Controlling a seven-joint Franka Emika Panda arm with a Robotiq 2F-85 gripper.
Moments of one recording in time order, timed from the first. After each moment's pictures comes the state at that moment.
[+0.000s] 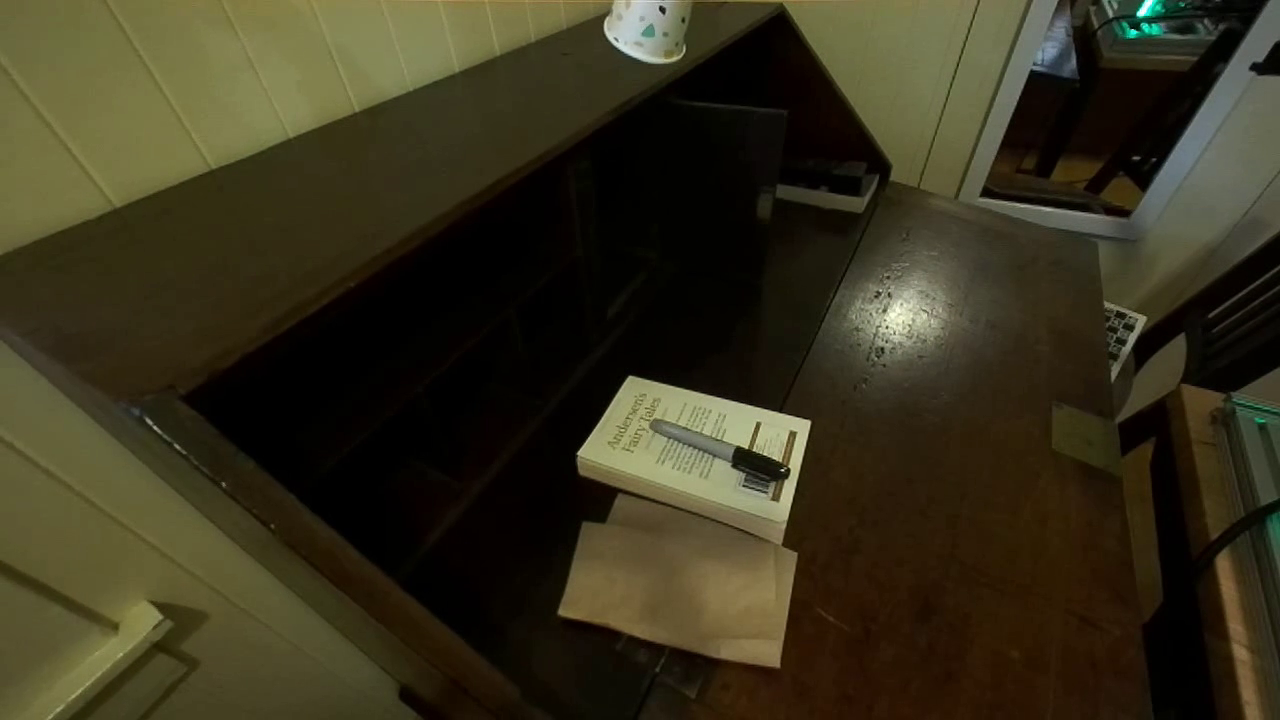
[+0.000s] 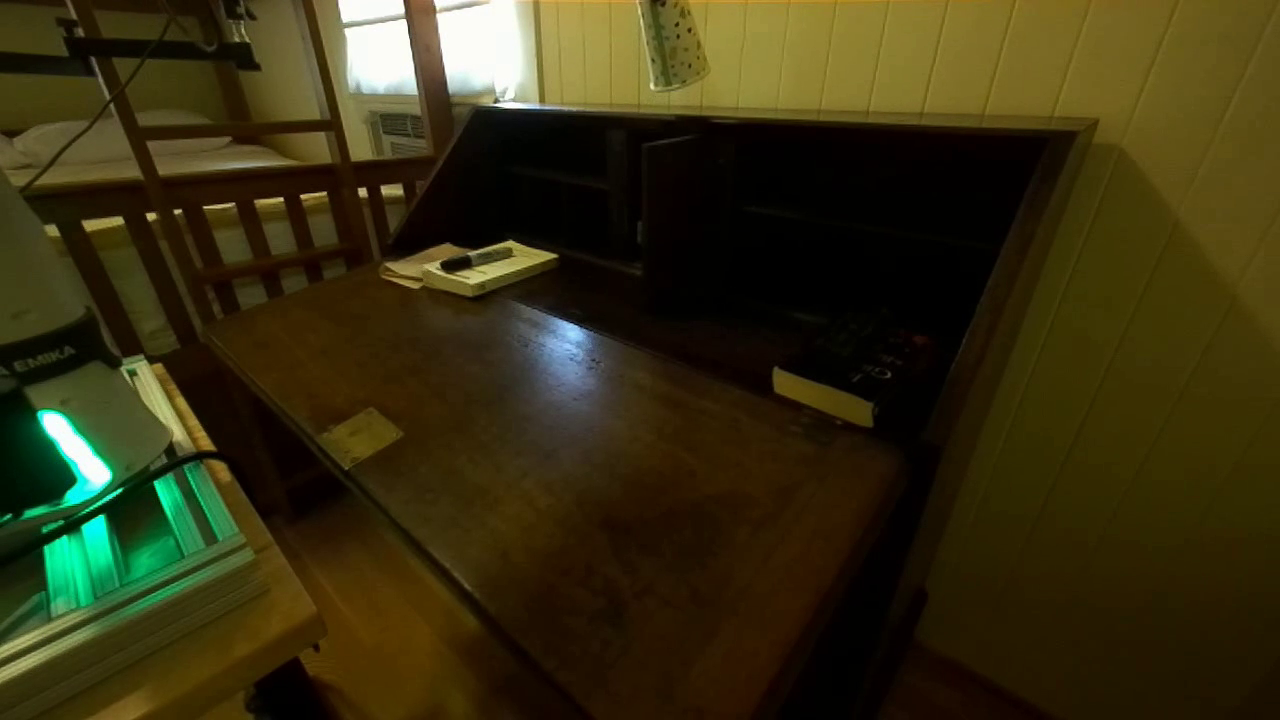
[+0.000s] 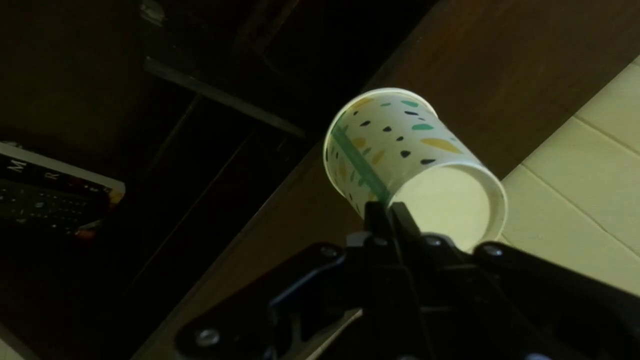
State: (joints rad) arm -0.14 -0.03 -0.10 -1.90 0.14 2.44 0.54
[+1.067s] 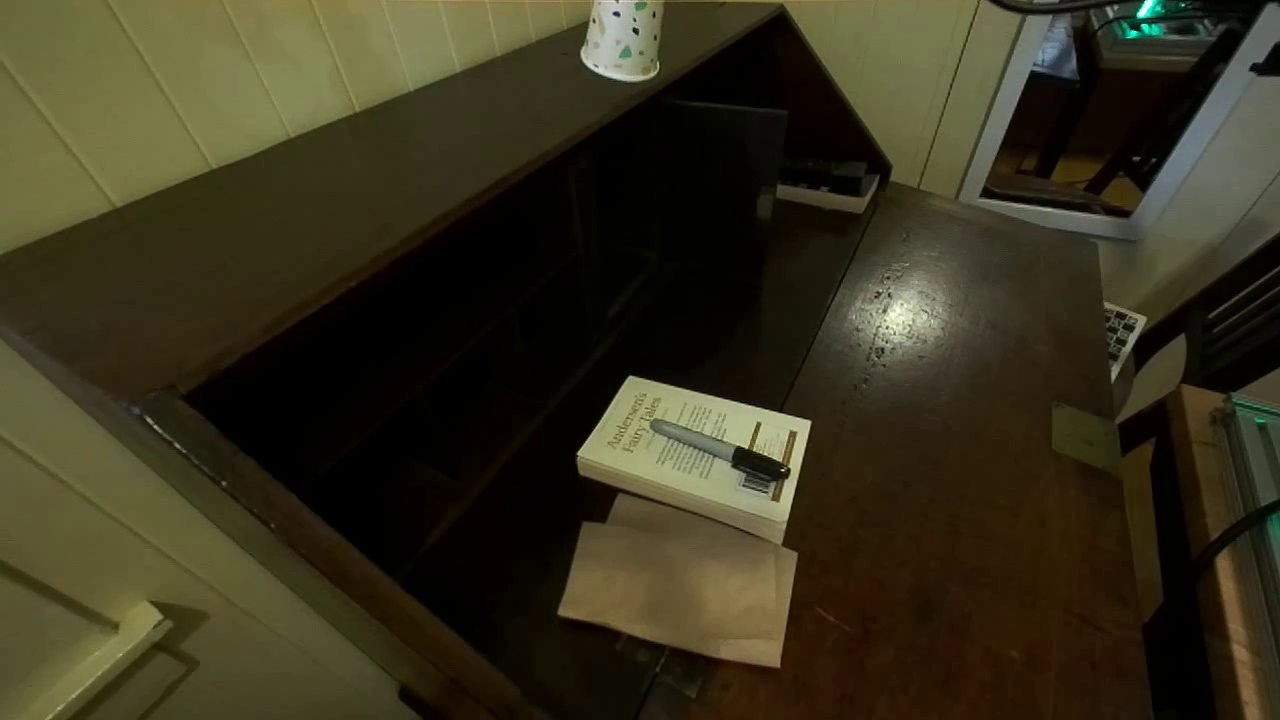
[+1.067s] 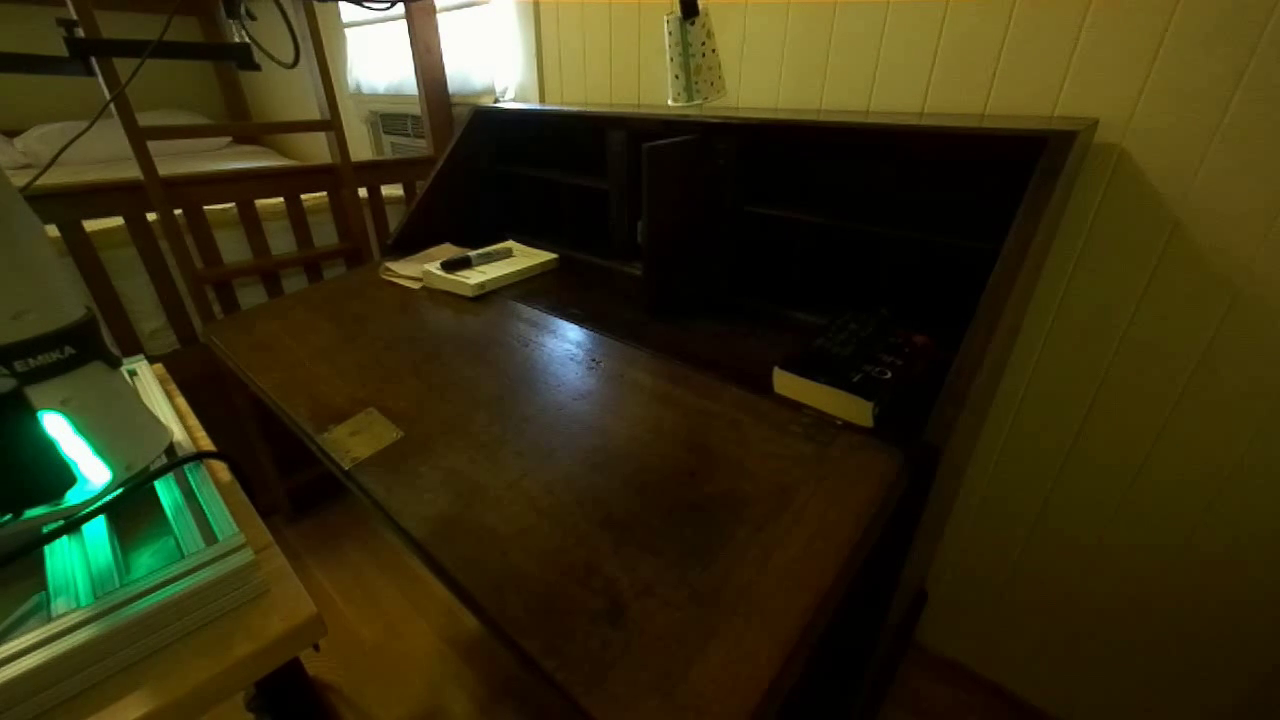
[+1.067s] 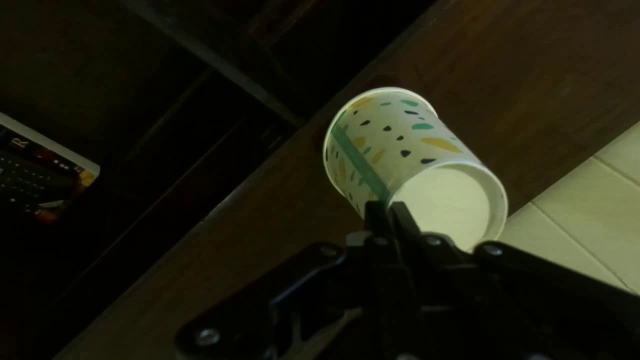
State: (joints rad) arm -0.14 0.21 -0.12 -1.56 0.17 2.21 0.40
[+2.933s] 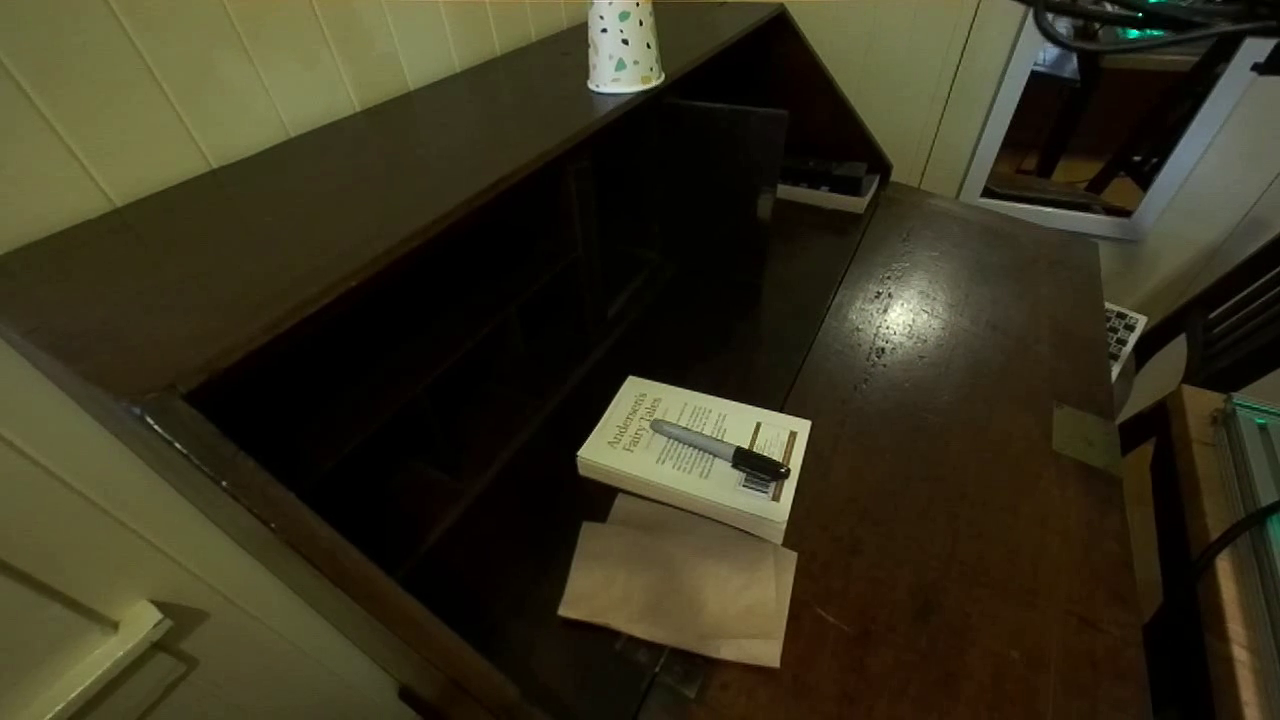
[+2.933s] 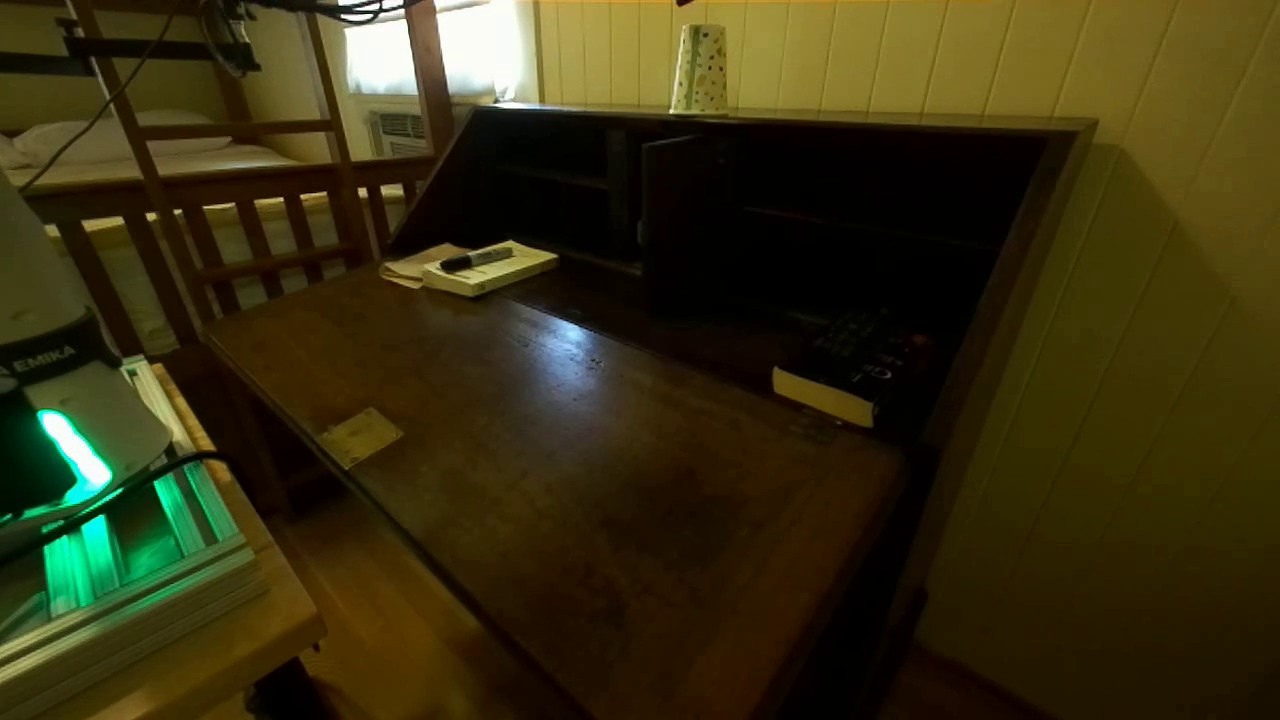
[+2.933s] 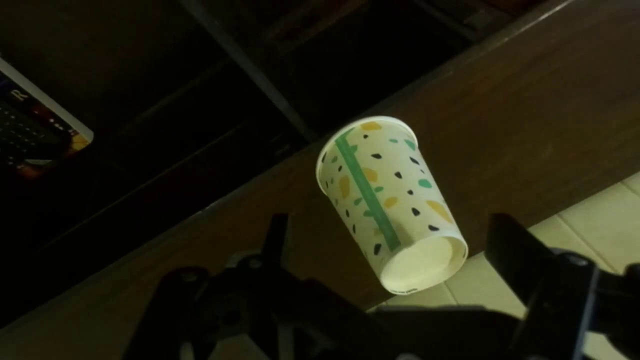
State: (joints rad) arm -0.14 0.11 -0.12 -1.69 0.17 2.23 0.18
